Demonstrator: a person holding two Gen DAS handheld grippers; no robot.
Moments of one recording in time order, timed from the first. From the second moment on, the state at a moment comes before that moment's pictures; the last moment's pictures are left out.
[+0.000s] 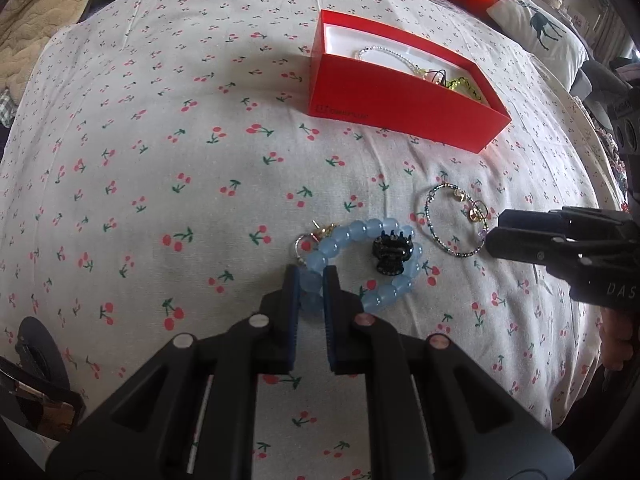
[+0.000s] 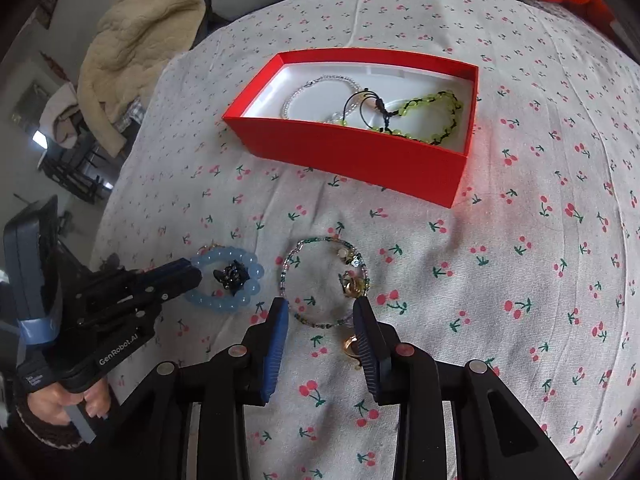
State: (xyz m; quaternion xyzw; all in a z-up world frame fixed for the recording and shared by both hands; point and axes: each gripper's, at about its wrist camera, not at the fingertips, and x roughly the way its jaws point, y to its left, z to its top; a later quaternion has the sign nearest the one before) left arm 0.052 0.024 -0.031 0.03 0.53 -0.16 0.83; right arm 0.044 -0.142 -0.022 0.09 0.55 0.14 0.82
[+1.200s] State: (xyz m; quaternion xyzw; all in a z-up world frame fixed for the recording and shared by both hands) left arm 0.048 0.027 0.011 -0.01 0.49 -0.20 0.85; right arm 0.044 -0.109 0.001 0.02 0.49 0.15 0.86
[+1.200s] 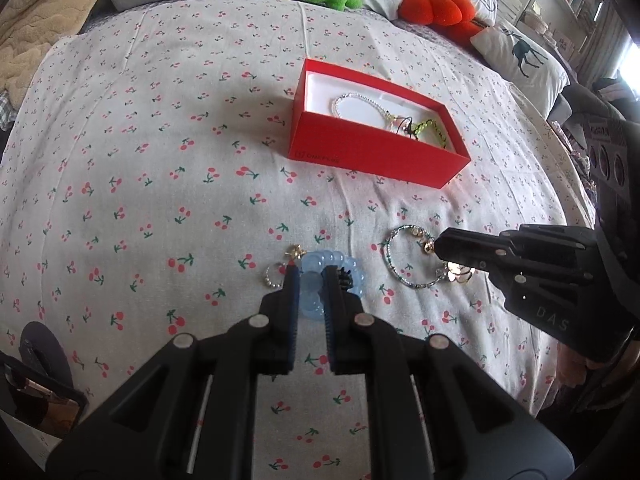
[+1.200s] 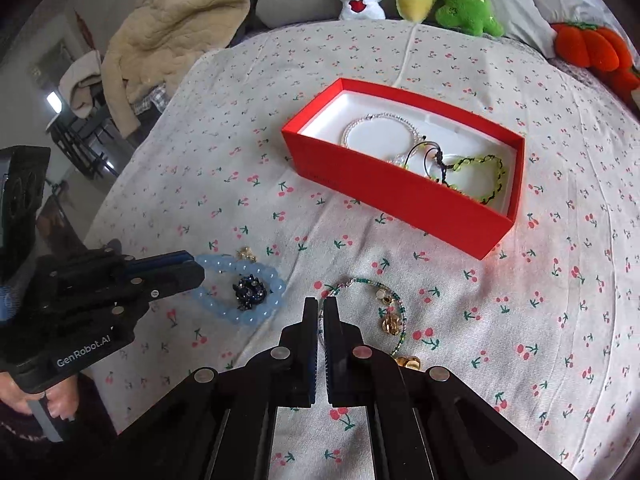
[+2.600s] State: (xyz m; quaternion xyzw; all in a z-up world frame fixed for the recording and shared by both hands) left arm 0.050 0.058 -0.023 -0.03 0.56 -0.20 0.80; right arm 0.083 -0.087 -0.050 -0.19 0.51 0.17 0.82
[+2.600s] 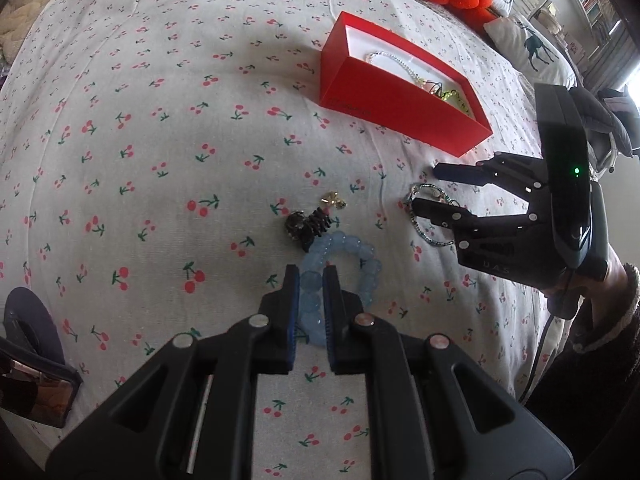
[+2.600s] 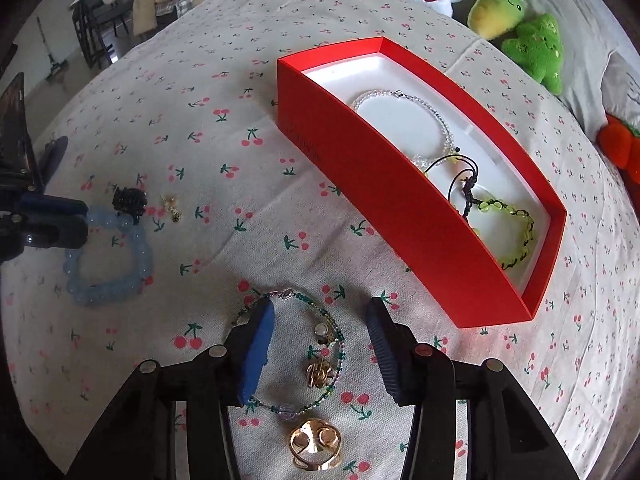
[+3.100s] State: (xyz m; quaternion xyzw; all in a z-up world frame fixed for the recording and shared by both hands) left arm 0.055 0.047 -0.038 0.03 0.56 -0.18 0.80; right arm 0.097 -0.081 -0.052 -0.15 0.50 0.20 0.83
